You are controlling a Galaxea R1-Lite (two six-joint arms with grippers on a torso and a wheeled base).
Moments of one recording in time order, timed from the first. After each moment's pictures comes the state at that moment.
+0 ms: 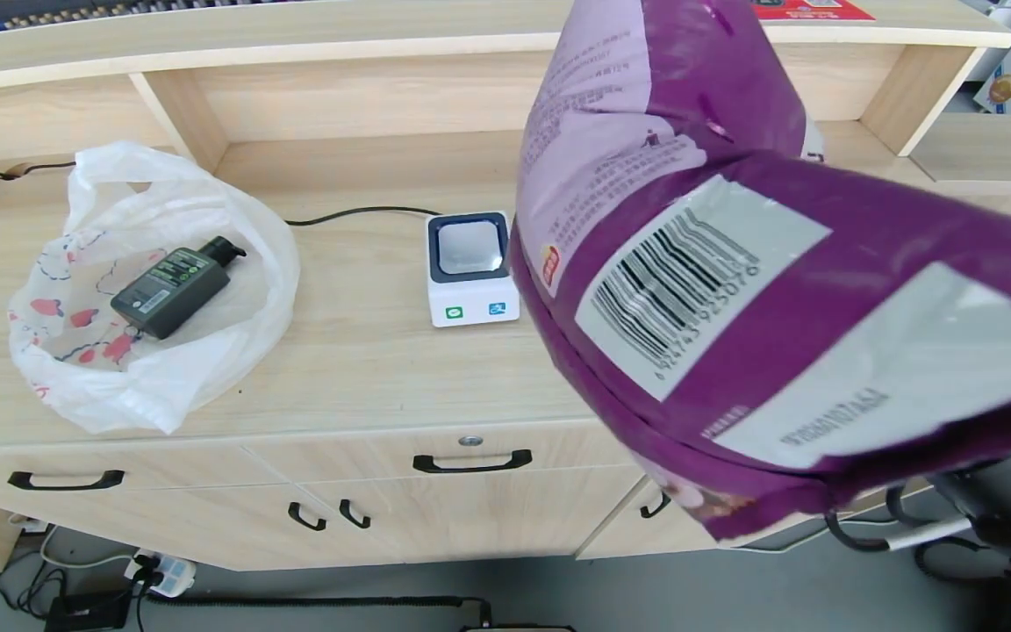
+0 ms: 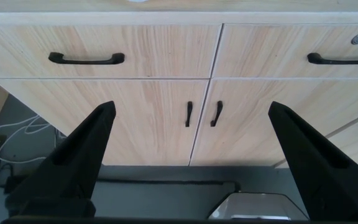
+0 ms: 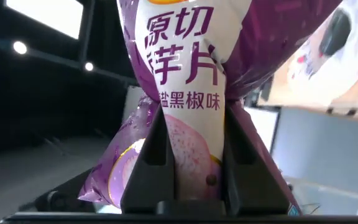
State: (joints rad) left arm 0.00 0.00 0.00 -0.02 0.01 0.04; right arm 0.78 1.46 -0.45 -1.57 0.30 1.27
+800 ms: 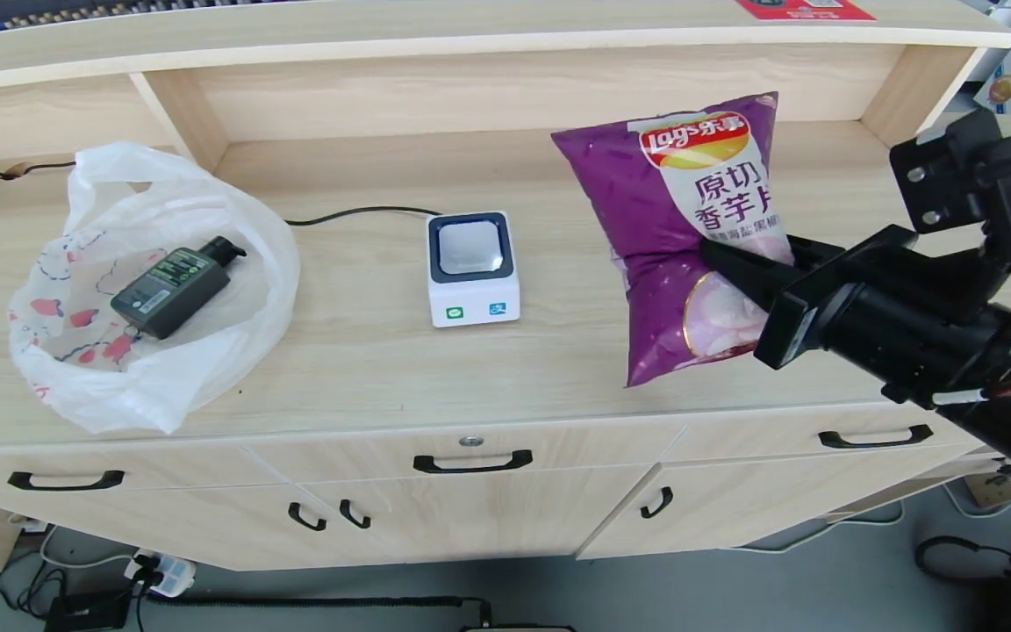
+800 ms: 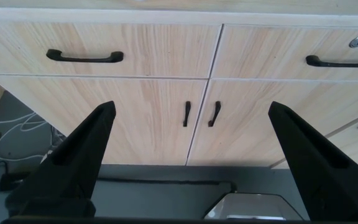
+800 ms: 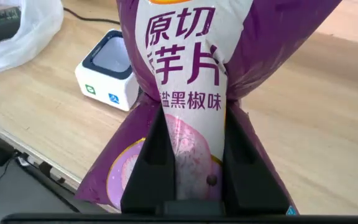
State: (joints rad) left arm 0.00 0.00 0.00 -0.01 0.01 0.03; right arm 0.58 1.46 -0.73 -0.89 -0.06 -0.24
